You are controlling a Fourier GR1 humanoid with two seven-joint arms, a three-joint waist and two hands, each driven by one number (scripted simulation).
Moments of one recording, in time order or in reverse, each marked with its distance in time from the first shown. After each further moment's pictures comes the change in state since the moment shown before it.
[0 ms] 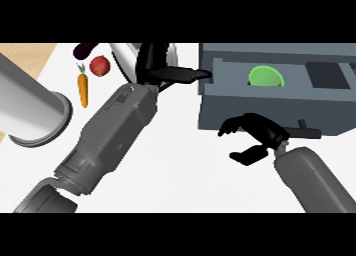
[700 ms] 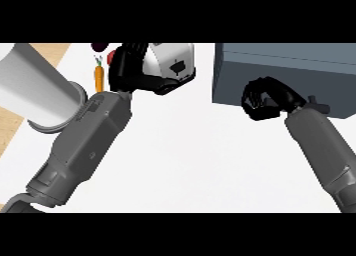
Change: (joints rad) left arm 0.160 0.115 -0.010 -0.164 0.012 -0.113 0.058; right arm -0.318 -0.012 -0.224 0.530 -0.028 -0.160 -0.271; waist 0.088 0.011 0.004
